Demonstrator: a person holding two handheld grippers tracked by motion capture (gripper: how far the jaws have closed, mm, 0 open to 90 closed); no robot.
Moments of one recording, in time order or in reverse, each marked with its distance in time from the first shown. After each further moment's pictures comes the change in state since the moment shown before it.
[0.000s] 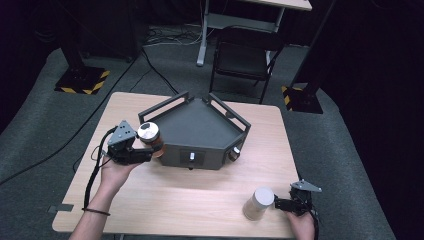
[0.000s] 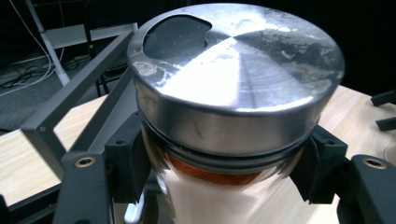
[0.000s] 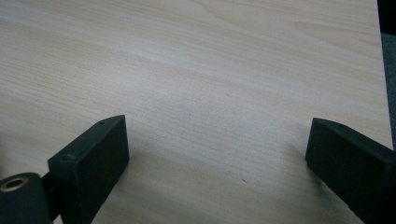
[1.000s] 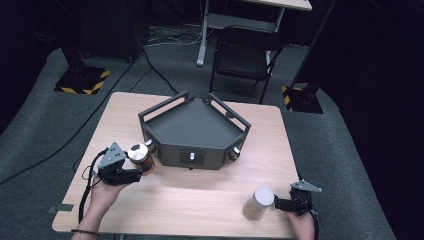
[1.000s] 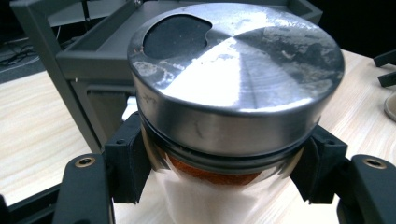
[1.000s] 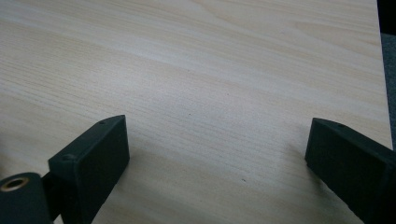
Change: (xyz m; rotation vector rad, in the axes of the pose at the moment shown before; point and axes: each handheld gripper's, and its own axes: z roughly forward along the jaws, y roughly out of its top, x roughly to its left) left arm 0.001 -0.062 -0.023 0.046 -0.003 -0.014; right arm 0.000 0.000 0.000 0.000 0.000 -0.001
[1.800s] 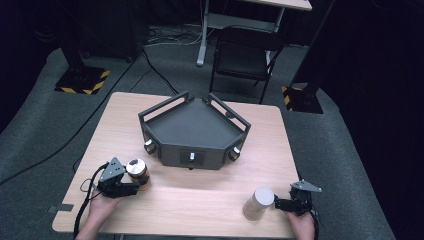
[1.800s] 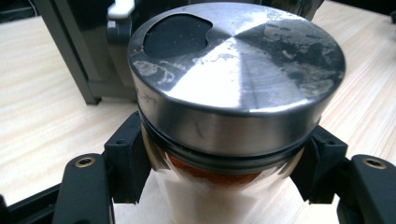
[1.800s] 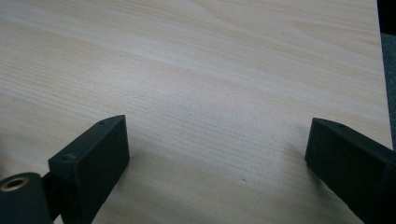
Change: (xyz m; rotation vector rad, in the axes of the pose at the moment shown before) left arm 0.005 -0.046 0.004 0.066 -0.008 -0.014; right arm 0.000 0.000 0.000 0.000 0.000 0.000
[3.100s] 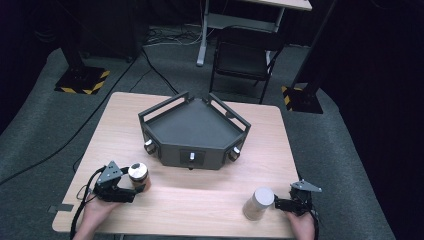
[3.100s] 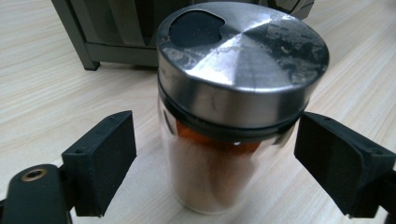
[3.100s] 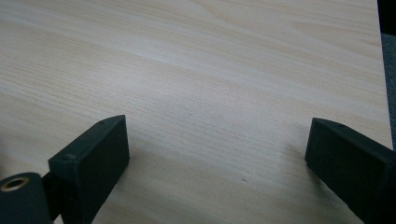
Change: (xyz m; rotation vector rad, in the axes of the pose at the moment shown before) left arm 0.003 -0.006 -0.001 0.087 0.003 -0.024; right arm 0.000 0.000 0.000 0.000 0.001 -0.001
